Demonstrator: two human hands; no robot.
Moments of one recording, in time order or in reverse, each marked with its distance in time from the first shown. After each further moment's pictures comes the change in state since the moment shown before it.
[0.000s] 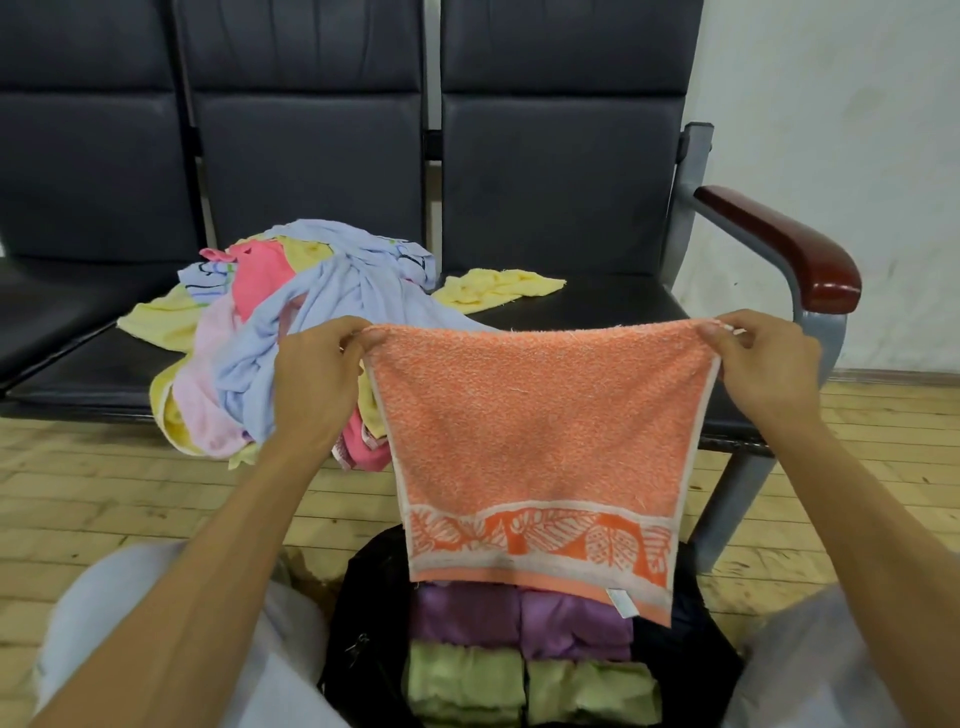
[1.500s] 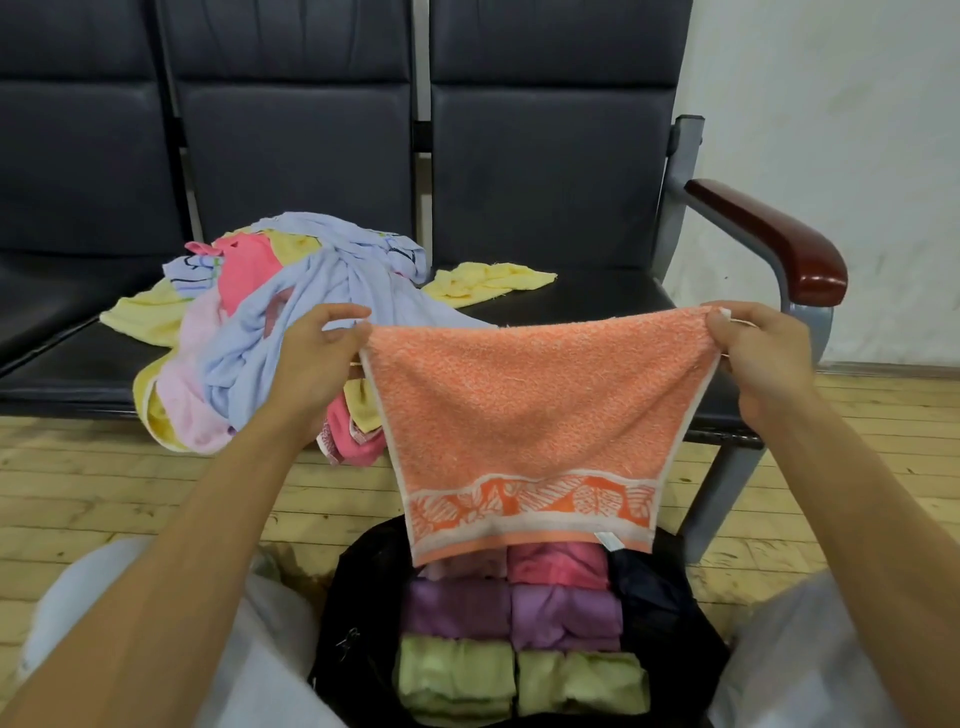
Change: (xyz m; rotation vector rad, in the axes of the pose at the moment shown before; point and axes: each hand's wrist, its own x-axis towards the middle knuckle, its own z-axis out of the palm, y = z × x) left_hand 0.004 0.010 0.004 -0.485 -0.192 -0.385; right_hand 0.008 0.002 0.000 0.575 -0.013 0.327
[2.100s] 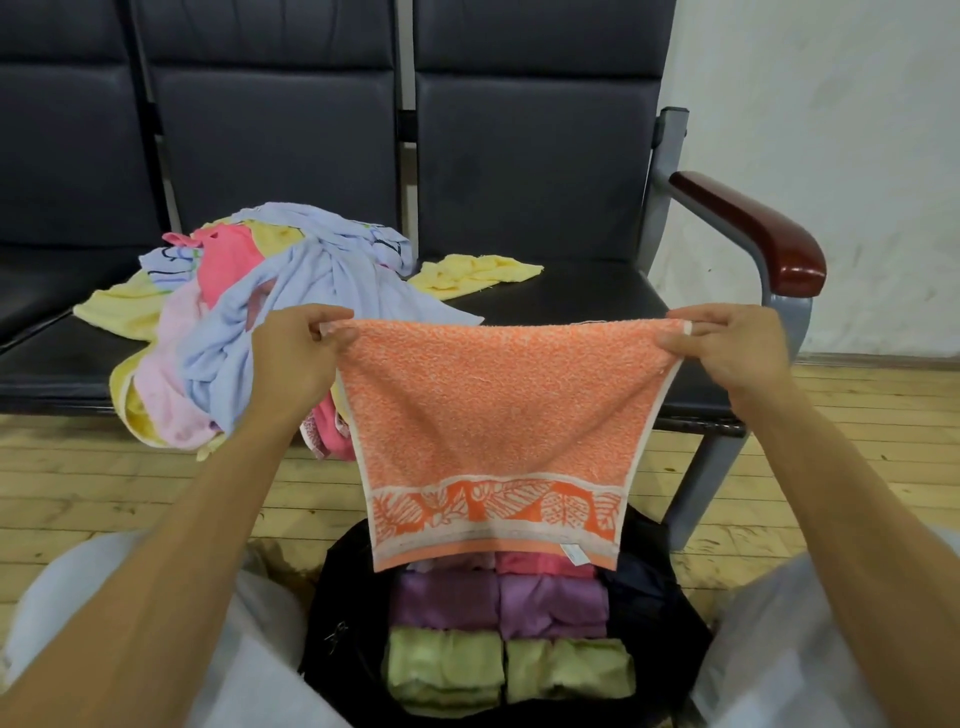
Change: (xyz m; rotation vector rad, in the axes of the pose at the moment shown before) left_hand 0.006 -0.009 -0.002 0.475 0.143 0.234; right_hand 0.000 0.002 -0.004 -0.335 -0.082 -0.077
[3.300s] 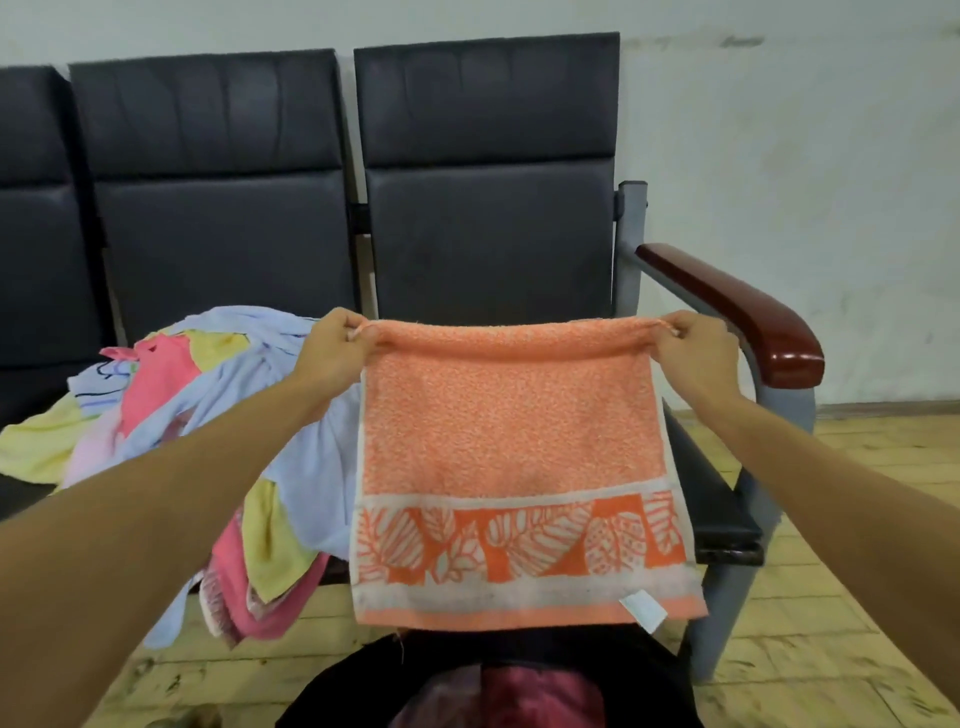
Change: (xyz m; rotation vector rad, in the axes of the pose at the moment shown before) left_hand 0.157 0.041 0.115 -0.272 -0.268 -0.095; right_hand 0.157 0.010 0.023 -0.091 0.195 -0.153
